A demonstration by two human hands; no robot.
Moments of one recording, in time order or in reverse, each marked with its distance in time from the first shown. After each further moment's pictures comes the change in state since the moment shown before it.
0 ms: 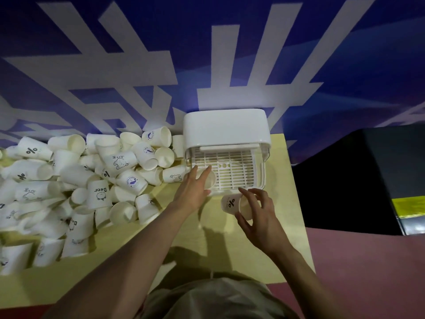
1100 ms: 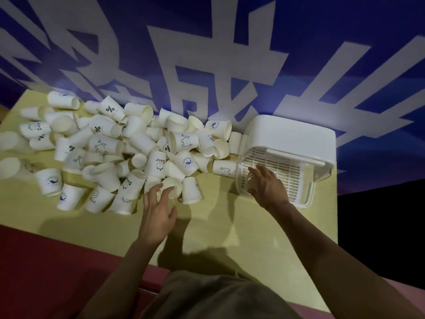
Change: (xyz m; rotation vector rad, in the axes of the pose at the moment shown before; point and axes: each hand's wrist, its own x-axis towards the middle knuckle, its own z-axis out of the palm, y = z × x) left_hand -0.176 -0.171 0.005 -0.151 0.547 -0.279; right_hand 0.126 -0.054 0.079 -0.506 -0.324 -0.132
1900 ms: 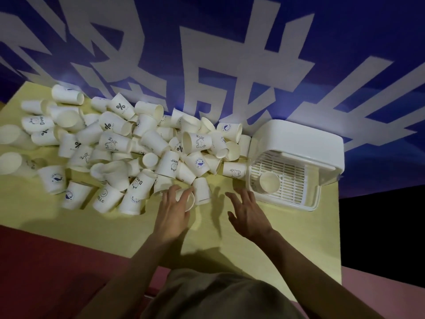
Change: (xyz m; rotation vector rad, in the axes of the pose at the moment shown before) left_hand 0.011 -0.023 0.005 0.036 -0.135 0.120; right_hand -0.049 -0.096 0.046 0.003 -0.008 -0.221
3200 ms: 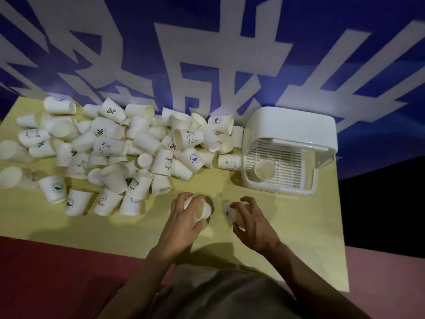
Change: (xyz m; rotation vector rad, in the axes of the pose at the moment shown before) left_hand -0.039 0.042 -0.012 -0.180 -0.100 0.097; right_hand -0.066 0.005 0.016 0.287 0.054 0.083
